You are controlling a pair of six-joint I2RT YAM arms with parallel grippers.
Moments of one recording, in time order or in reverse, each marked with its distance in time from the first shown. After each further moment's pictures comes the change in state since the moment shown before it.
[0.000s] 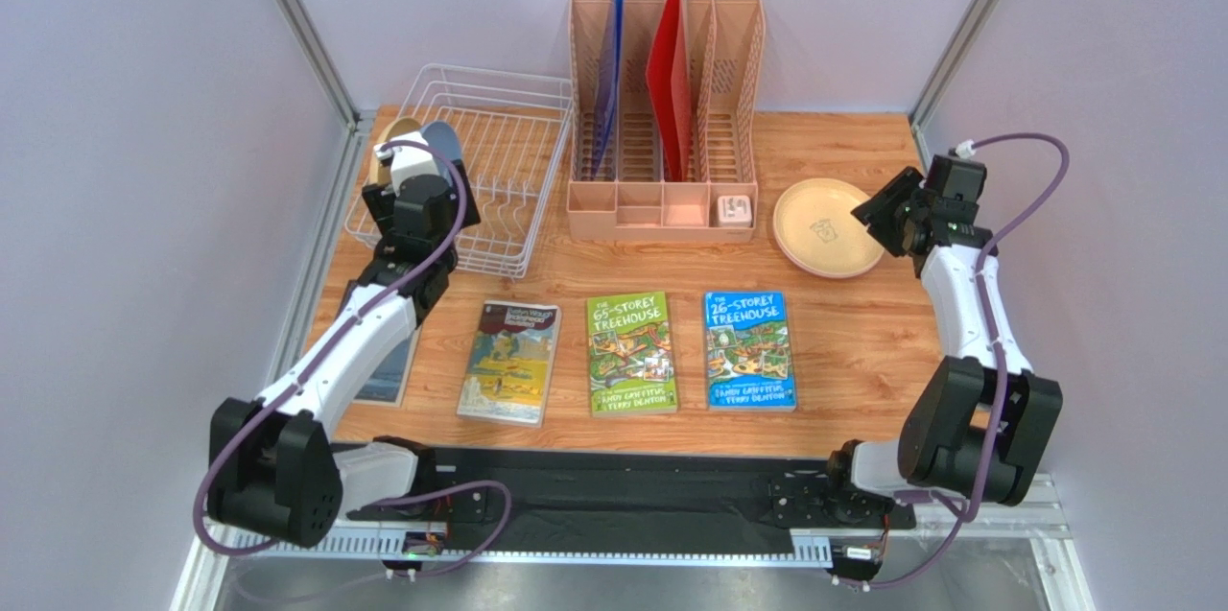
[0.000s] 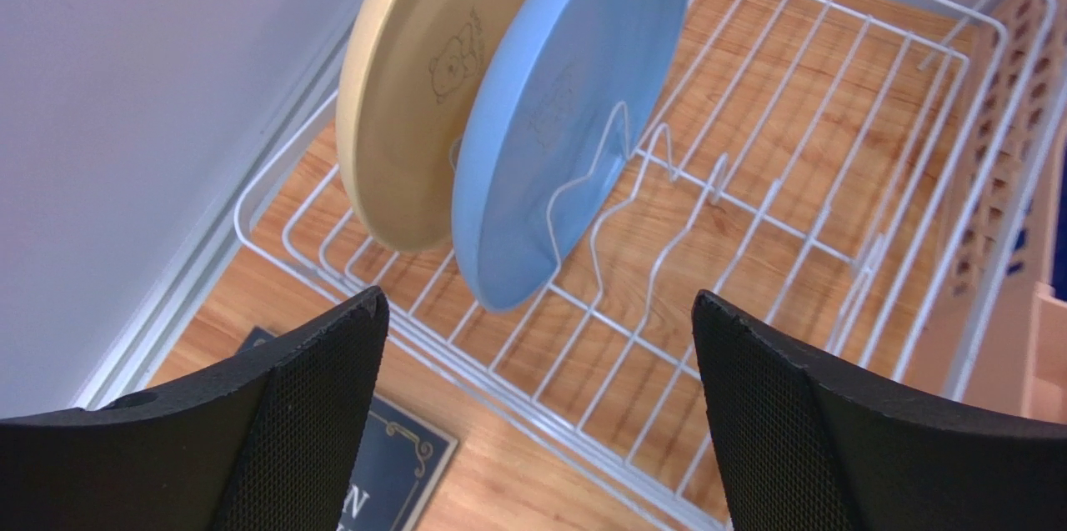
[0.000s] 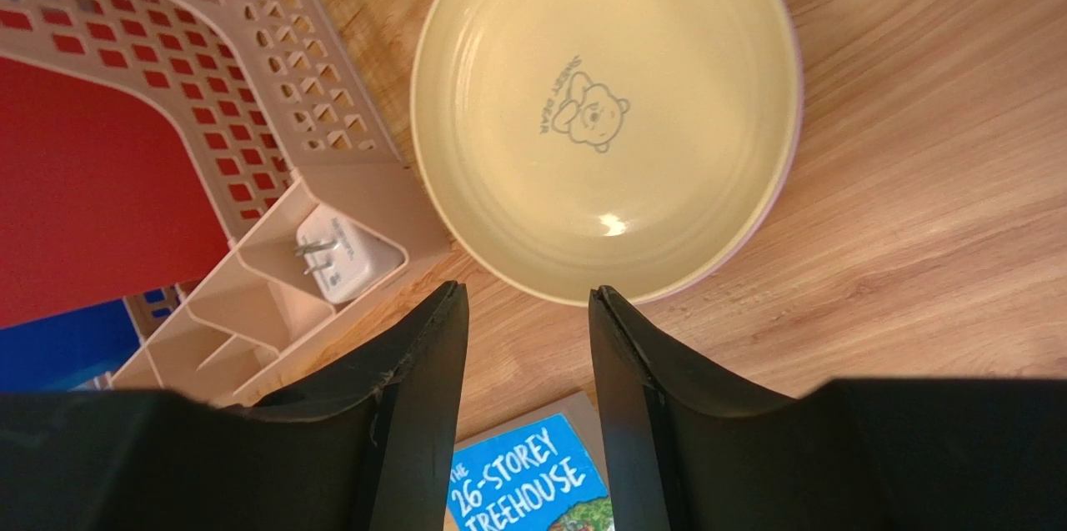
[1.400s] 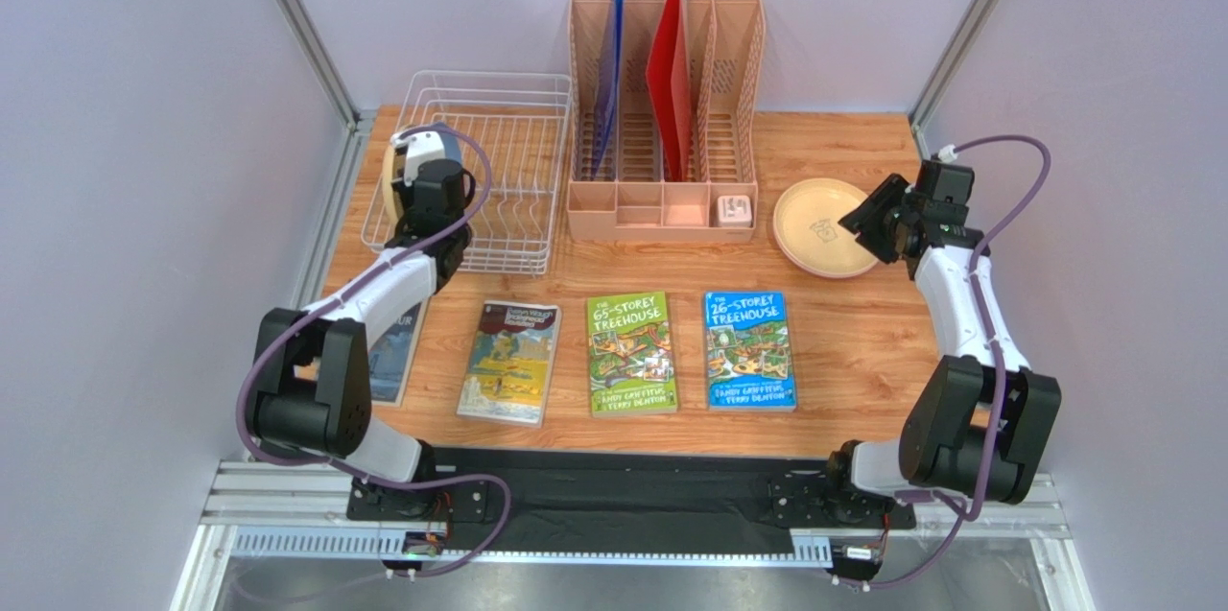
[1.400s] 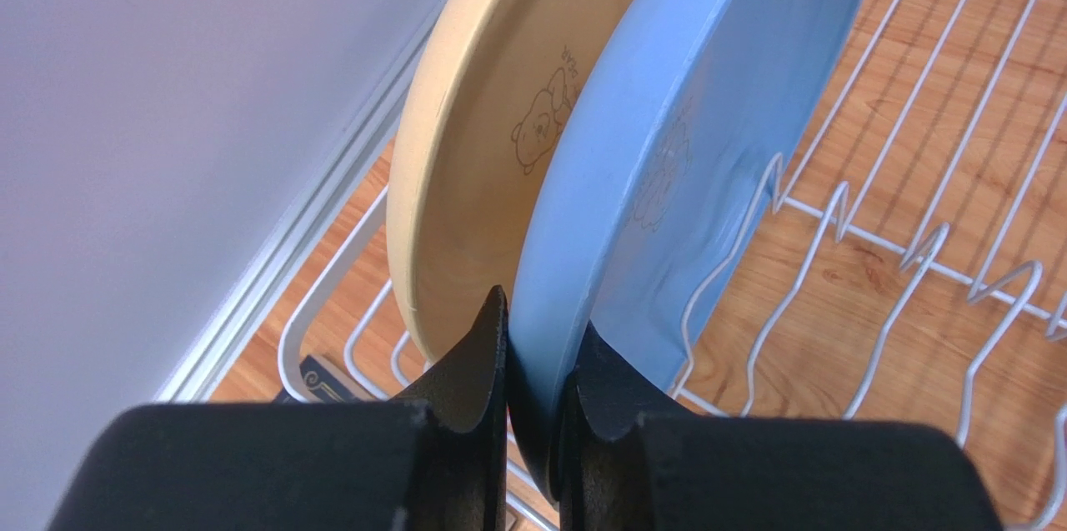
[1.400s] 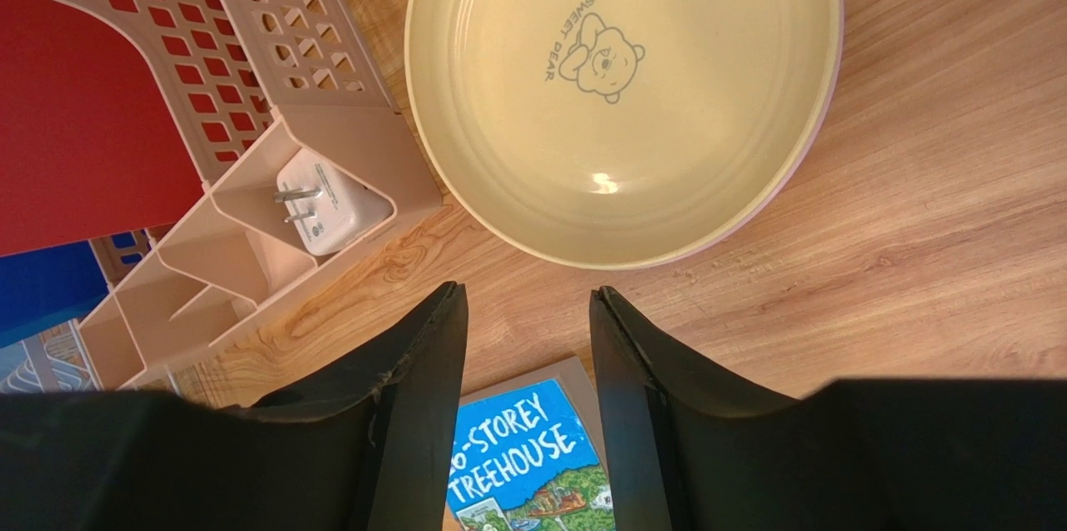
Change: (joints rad) left arm 0.070 0.288 0.057 0.174 -0.114 0.097; right arm 0.027 0.005 -0.021 -0.026 -0.027 -0.034
